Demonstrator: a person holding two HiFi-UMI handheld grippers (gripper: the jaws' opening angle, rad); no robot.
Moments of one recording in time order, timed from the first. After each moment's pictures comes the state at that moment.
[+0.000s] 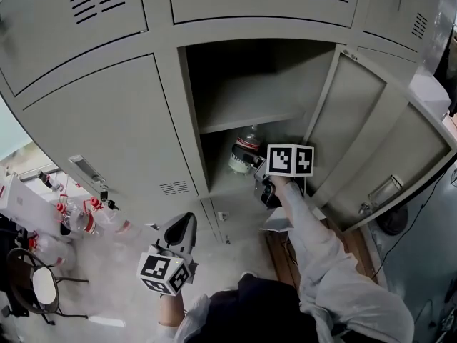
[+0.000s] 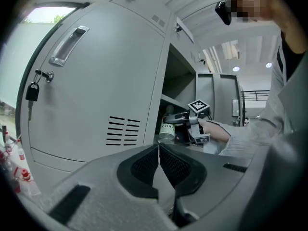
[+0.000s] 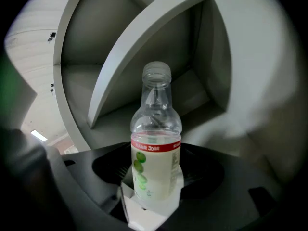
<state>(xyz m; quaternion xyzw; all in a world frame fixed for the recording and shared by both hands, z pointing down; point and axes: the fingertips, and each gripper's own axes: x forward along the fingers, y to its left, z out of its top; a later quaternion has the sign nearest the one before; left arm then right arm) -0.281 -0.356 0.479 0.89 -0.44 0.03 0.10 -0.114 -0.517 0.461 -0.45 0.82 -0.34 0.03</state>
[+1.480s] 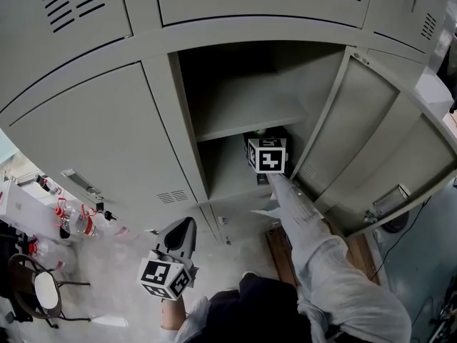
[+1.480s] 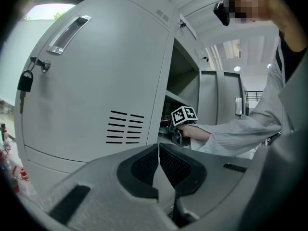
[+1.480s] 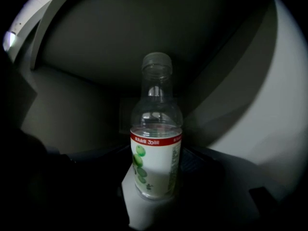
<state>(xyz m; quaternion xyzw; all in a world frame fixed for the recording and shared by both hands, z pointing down) -0.281 -0.372 0.490 0.89 -0.43 0.03 0.11 -0.045 -0.617 0.478 -0.67 0.73 -0.06 -0.09</state>
